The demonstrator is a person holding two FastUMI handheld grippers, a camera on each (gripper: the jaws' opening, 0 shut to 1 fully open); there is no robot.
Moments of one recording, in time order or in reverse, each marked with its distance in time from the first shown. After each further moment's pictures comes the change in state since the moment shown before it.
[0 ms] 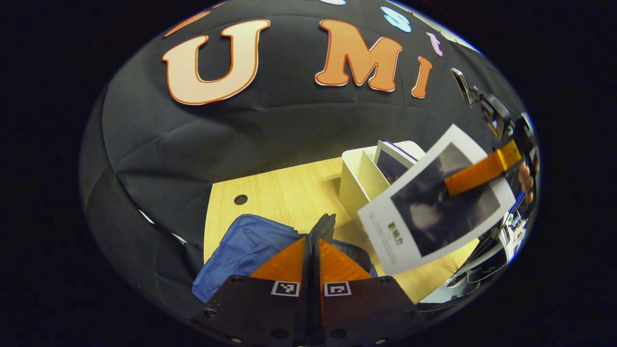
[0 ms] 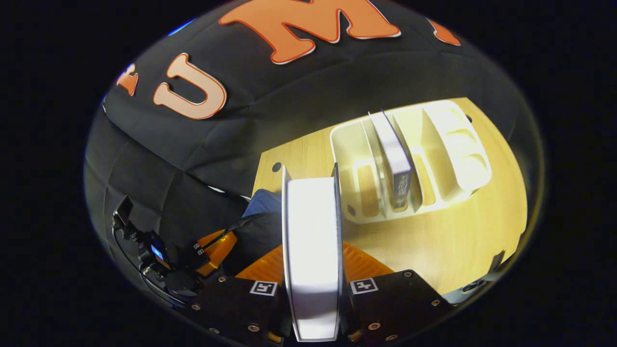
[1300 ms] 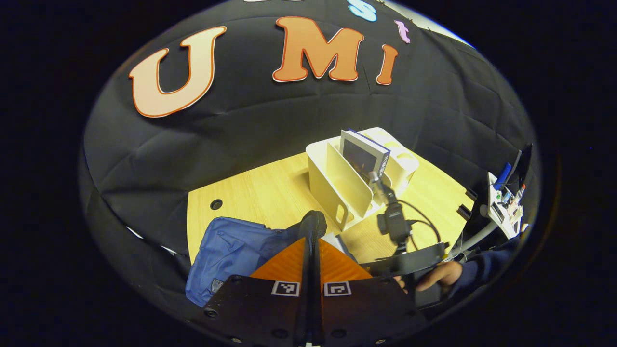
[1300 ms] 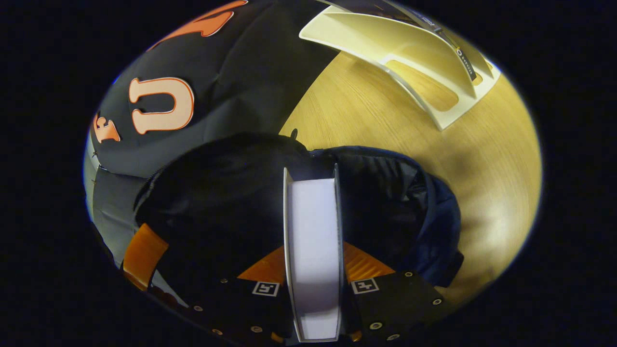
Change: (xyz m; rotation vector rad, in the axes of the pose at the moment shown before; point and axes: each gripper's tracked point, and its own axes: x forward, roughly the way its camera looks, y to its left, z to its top) left arm -0.012 -0.051 -0.003 0.108 0.020 -0.145; right arm 0.196 0.063 -0.112 0.367 0.046 0.331
